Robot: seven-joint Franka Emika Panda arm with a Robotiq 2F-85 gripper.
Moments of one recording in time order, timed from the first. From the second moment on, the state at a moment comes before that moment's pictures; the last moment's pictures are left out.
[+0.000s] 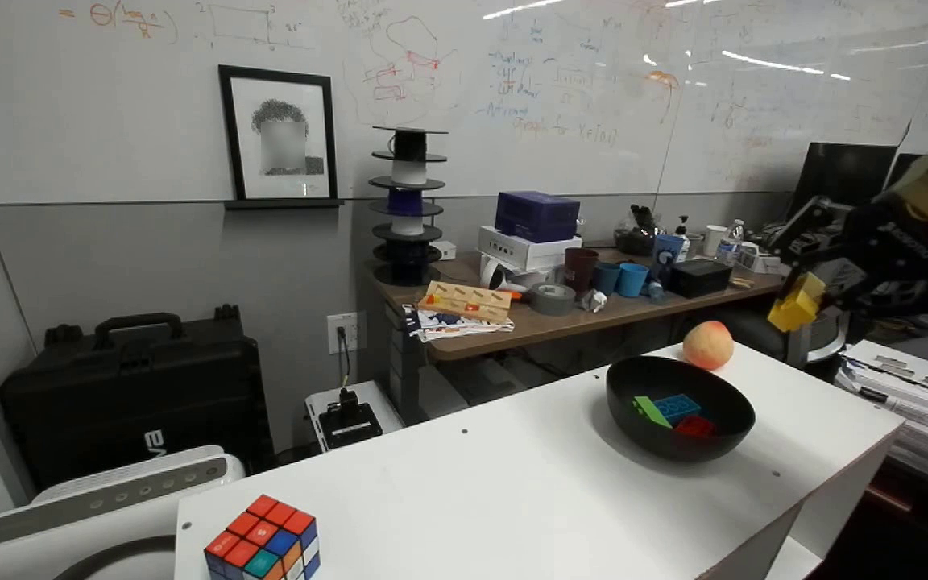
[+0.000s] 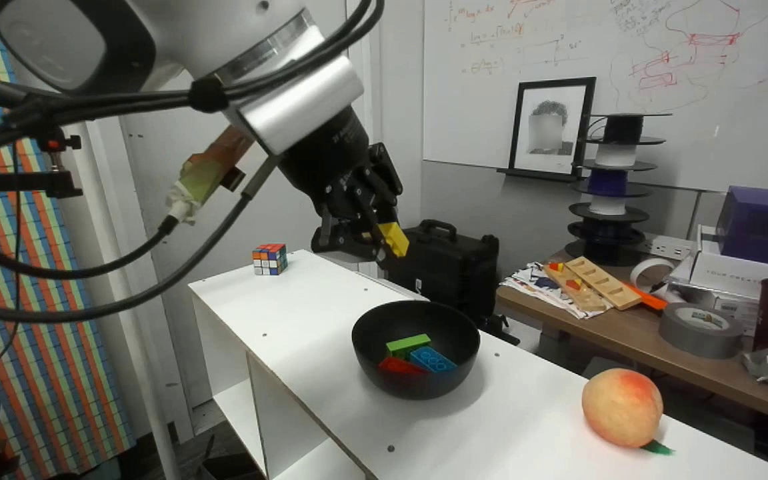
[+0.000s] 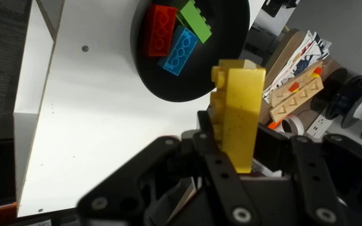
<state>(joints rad) -0.27 0.07 0.36 -2.52 1.02 3.23 0.12</state>
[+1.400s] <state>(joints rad) 0.53 0.37 -0.29 -2.34 0.69 3.16 0.27</state>
